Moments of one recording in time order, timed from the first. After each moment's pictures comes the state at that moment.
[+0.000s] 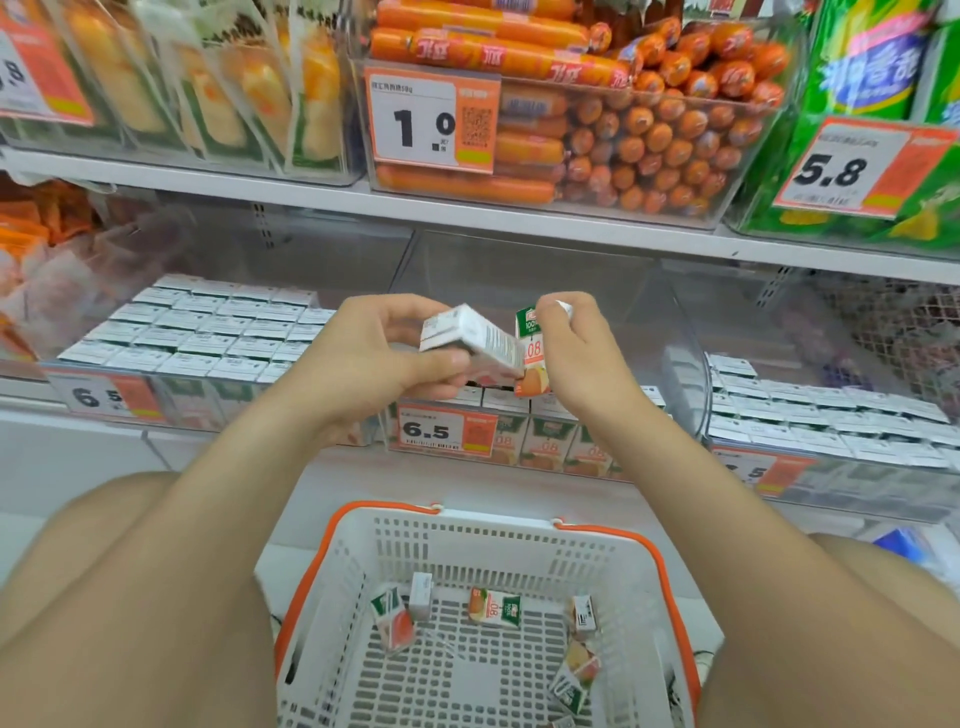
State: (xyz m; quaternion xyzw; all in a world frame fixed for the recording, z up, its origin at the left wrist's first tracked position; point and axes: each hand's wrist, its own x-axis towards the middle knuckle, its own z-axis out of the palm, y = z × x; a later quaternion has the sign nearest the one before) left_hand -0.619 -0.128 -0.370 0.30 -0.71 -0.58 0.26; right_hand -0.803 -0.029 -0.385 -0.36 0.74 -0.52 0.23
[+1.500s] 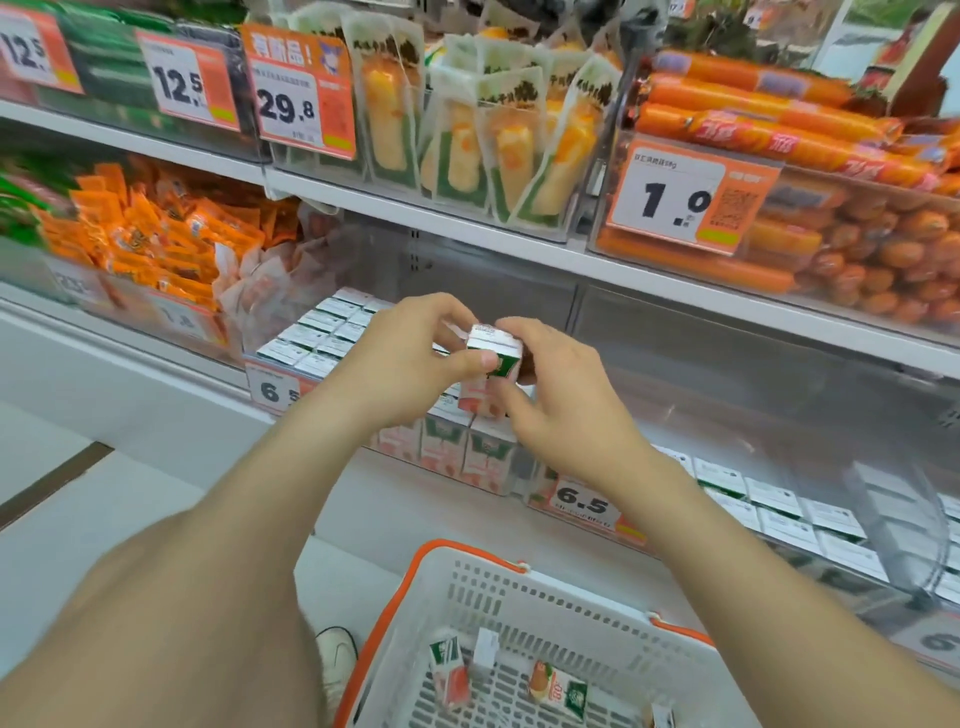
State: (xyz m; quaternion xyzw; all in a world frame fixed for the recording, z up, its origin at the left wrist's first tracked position) left_hand -0.522 -0.219 -0.368 0.42 -0.78 -0.35 0.29; right_hand -0.702 -0.147 -0.397 -0.71 0.63 -0.33 0.02
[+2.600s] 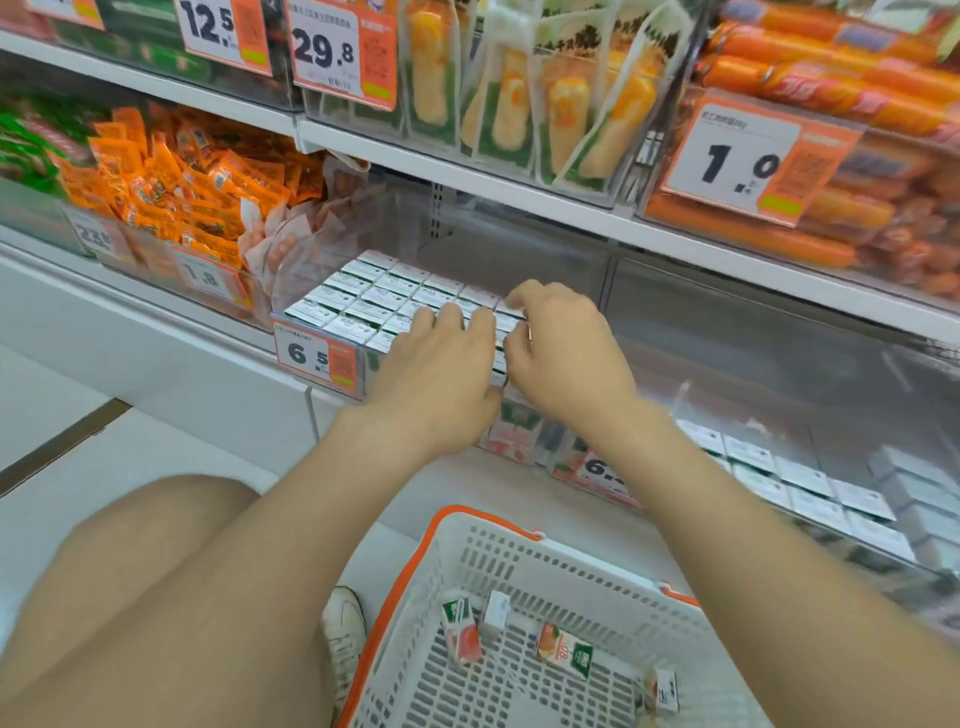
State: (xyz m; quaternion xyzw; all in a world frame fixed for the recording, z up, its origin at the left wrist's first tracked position) left_hand -0.519 -0.199 -0.397 0.45 -0.88 -0.06 0.11; right_hand -0.674 -0.186 -0.398 -0.68 0.69 -0.22 -0.09
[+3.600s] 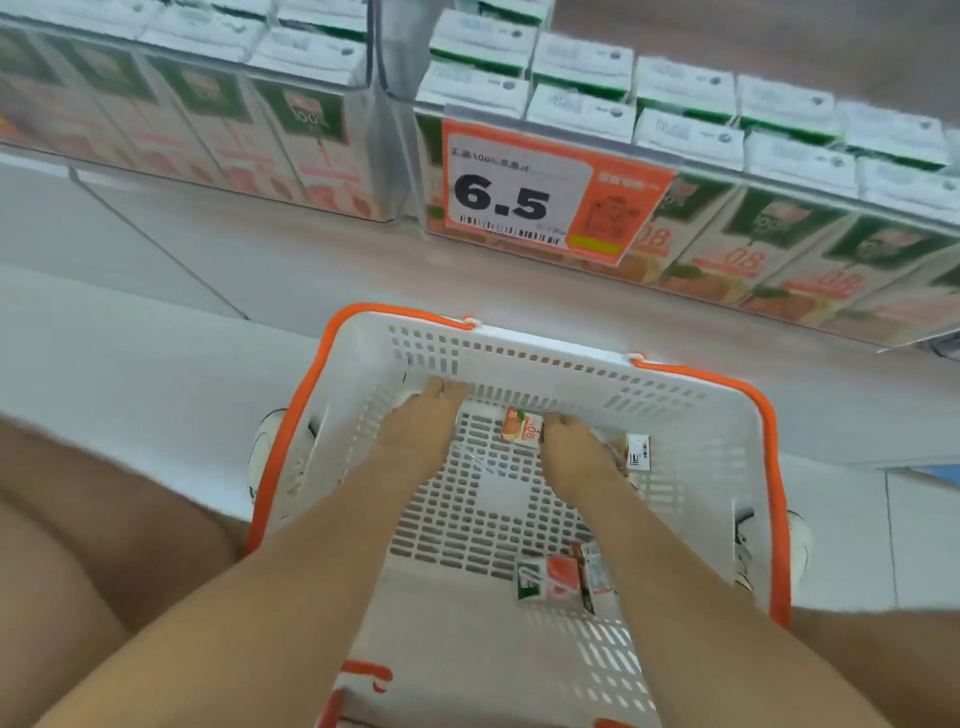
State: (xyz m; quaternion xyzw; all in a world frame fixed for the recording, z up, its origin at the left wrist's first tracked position) left_hand -0.598 -0.116 -0.775 0.43 -0.85 -0.26 -0.17; right_hand -0.776 0.006 -0.772 -0.50 0.81 0.10 0.31
